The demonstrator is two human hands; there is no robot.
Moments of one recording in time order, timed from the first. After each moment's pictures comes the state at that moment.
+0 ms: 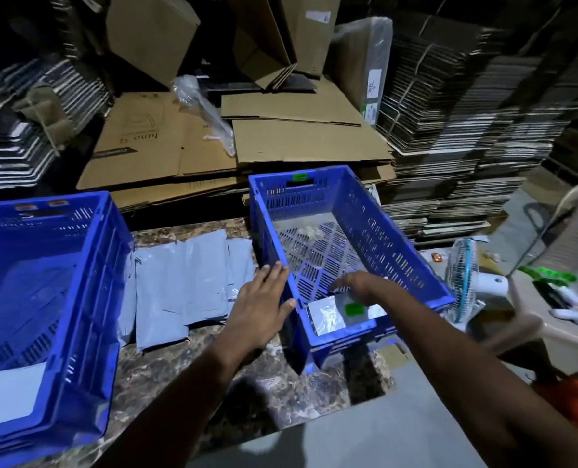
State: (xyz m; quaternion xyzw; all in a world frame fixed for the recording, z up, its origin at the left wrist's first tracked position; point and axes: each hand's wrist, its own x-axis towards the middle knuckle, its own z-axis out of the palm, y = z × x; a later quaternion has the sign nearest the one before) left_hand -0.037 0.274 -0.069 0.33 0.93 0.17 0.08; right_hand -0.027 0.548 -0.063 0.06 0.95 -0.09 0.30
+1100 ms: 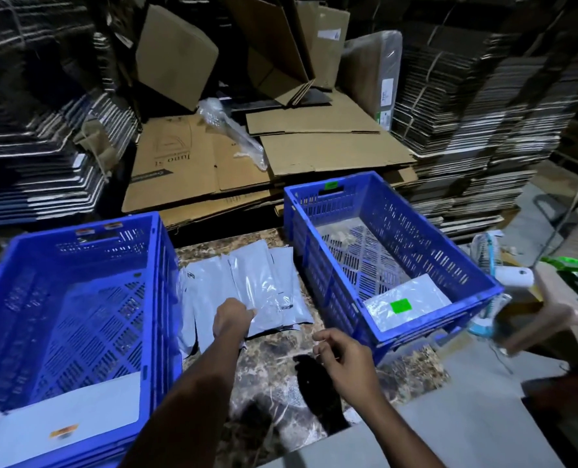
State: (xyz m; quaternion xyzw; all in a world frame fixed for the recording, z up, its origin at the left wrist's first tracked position) left_hand -0.151 0.148 -0.152 -0.06 0.94 0.27 0.20; right_hand 0.084 0.307 -0.086 0.17 0.84 -0.49 -0.14
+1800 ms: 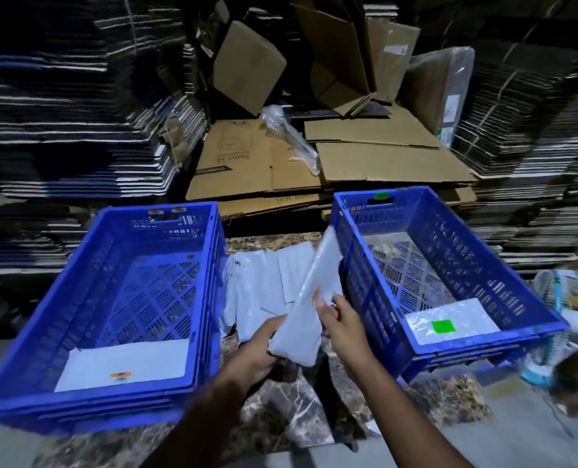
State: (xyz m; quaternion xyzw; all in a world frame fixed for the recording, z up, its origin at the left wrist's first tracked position) left_hand -0.013 0.109 -0.060 0.01 0.58 0.75 0.32; right_hand 0.028 0.259 -0.039 0.15 0.72 -0.67 -0.05
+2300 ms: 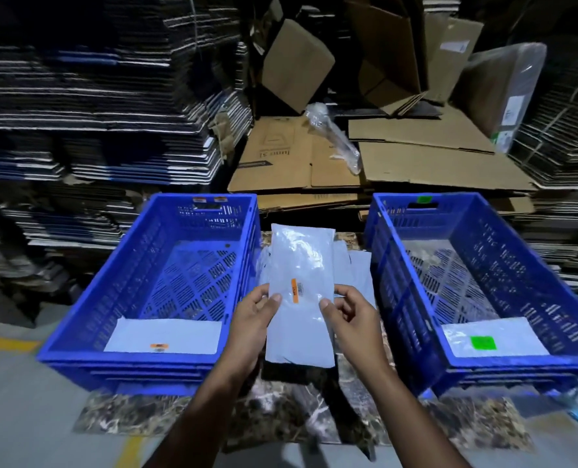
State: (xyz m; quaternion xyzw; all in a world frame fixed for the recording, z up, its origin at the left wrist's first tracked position) left_hand 0.004 0.052 -0.020 -0.02 0.65 0.75 0.06; right_hand 0.029 0.230 -0.028 0.06 0.75 -0.65 -0.10
